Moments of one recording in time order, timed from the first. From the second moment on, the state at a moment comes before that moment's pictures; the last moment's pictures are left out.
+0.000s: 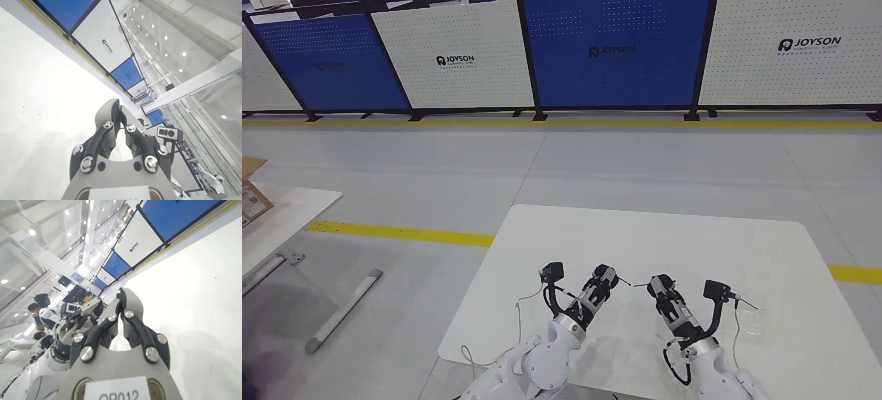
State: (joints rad) left arm 1.42 -1.22 -0.92 -1.61 0.17 -0.06 0.24; right arm -1.41 -1.20 0.97 -1.56 -0.37 -0.16 -0.10
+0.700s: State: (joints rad) left arm 1.42 -1.22 -0.92 -1.61 0.17 -0.06 0.24; right arm -1.41 -1.22 0.98 -1.54 -0.38 -0.17 -0.09
